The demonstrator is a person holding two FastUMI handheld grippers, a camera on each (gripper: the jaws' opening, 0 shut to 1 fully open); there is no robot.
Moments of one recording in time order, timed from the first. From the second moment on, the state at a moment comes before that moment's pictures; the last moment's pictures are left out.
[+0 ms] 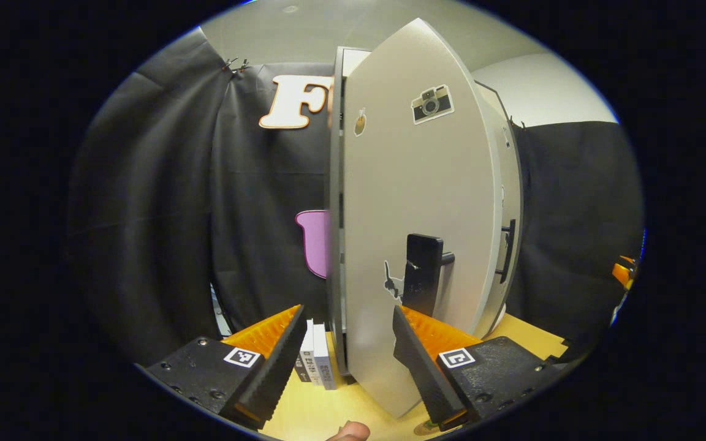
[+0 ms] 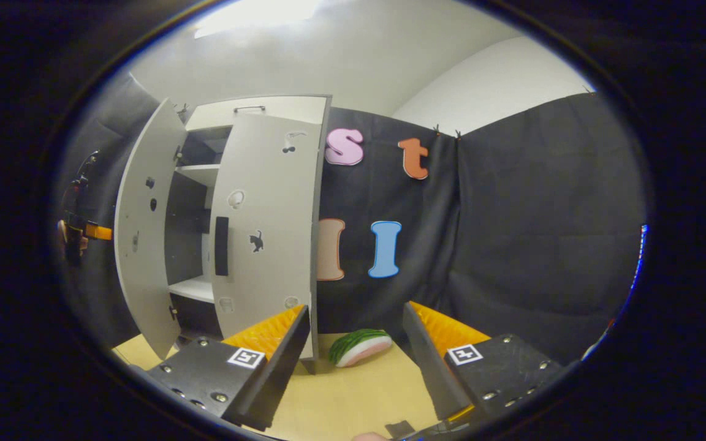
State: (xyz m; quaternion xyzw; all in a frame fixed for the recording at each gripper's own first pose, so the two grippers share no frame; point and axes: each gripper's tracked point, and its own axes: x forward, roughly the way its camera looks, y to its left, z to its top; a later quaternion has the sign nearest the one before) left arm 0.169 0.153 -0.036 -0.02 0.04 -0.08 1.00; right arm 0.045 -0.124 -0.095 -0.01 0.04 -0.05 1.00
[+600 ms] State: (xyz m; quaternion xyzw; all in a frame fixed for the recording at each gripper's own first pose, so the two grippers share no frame) left arm 0.181 0.130 -0.034 -0.03 0.02 -0.07 1.00; right arm 0.046 -0.124 -0.086 0.00 0.04 -0.05 1.00
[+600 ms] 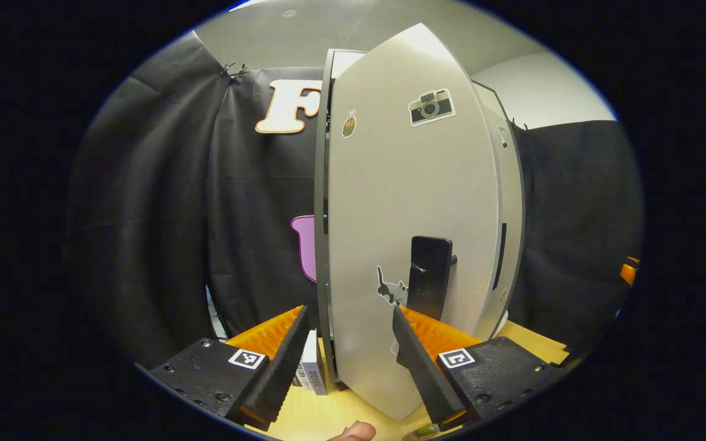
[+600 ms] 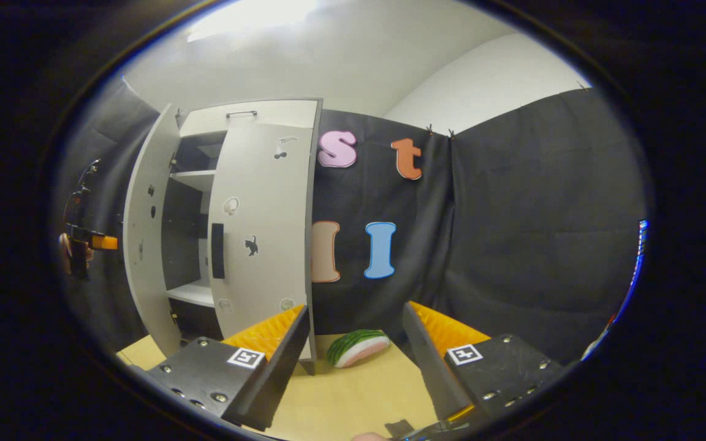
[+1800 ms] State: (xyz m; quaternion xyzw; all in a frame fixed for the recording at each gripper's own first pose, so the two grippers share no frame) left arm 0.162 0.089 -0.053 -0.05 0.04 -0.08 1.00; right arm 0.044 -0.096 -0.072 0.01 0.05 -0.02 1.00
